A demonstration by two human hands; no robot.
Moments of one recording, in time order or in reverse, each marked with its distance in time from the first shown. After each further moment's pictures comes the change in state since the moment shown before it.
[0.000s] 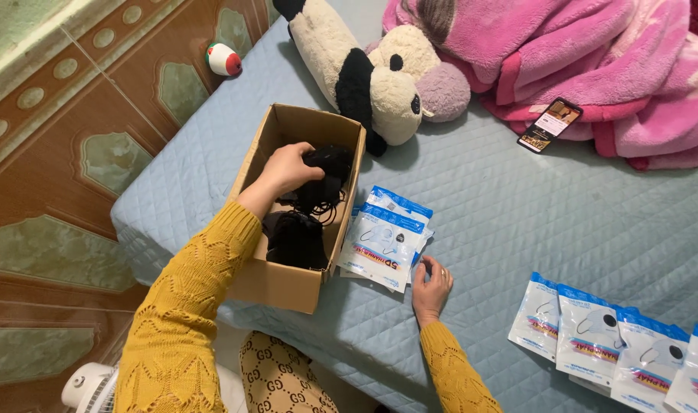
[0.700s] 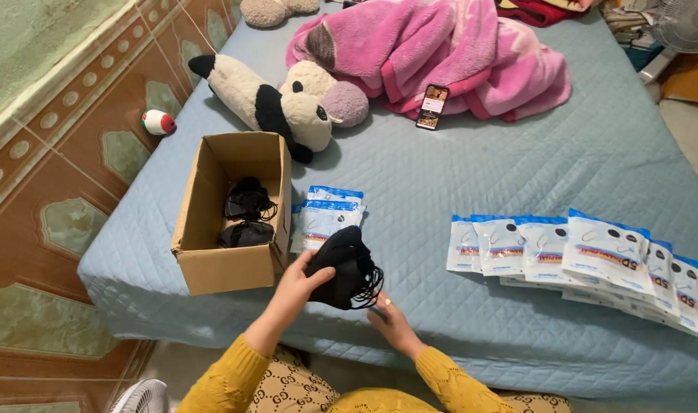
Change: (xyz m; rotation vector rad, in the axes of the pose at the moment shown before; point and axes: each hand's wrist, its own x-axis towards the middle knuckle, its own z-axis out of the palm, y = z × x) left_hand -0.282 0.097 0.113 -0.898 -0.284 0.019; right_hand -0.109 -0.031 -0.161 0.713 -0.602 0.048
